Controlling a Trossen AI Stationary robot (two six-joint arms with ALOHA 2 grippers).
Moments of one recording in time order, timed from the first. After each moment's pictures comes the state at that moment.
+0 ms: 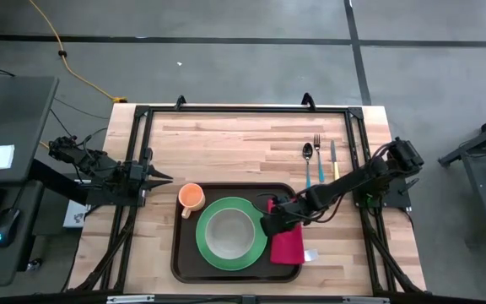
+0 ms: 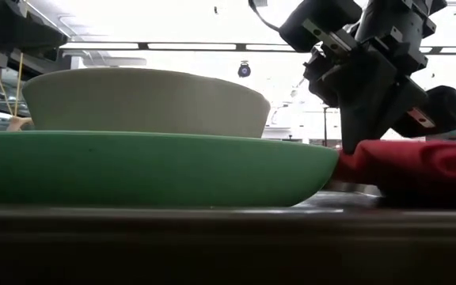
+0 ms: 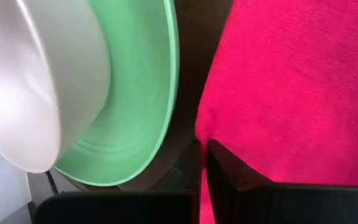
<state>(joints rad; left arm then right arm) -0.48 0.01 0.32 -0.48 -0.46 0.07 0.36 1.69 0.98 -0.32 -0.08 1.61</state>
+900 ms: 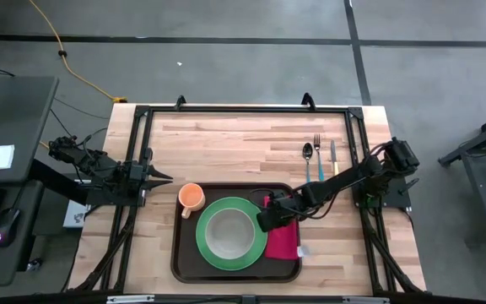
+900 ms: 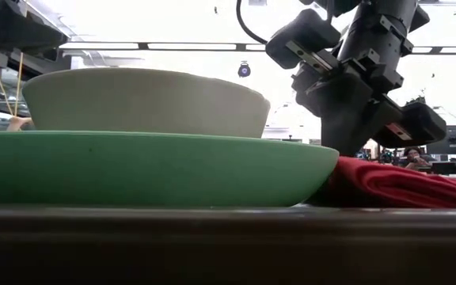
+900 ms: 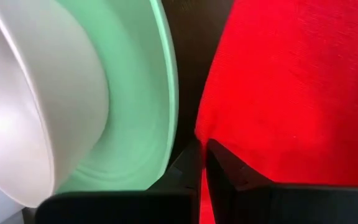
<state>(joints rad) -0.48 0.01 0.32 -0.48 -0.46 0.07 0.31 1.72 0.98 -0.29 -0.08 1.54</state>
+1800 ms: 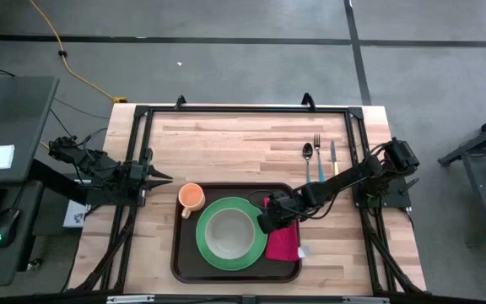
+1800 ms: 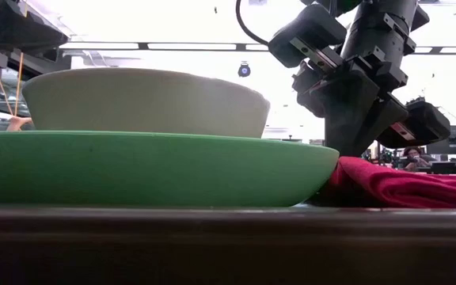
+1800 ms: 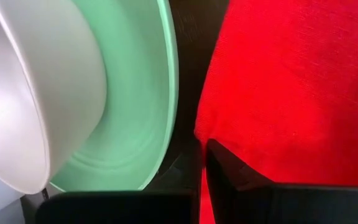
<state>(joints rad) -0.48 0.01 0.32 -0.48 -0.46 0.07 0.32 1.72 0.98 -0.29 -0.12 1.53</state>
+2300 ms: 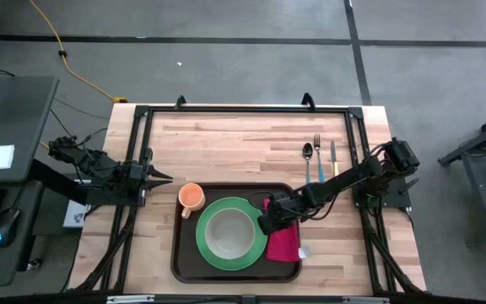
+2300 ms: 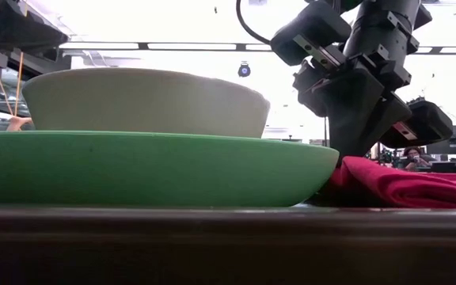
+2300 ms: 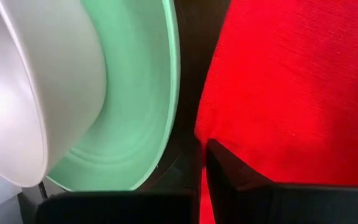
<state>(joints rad) -0.48 0.01 0.32 -0.47 -0.46 0.07 0.32 1.72 0.98 -0.29 -0.12 1.52</state>
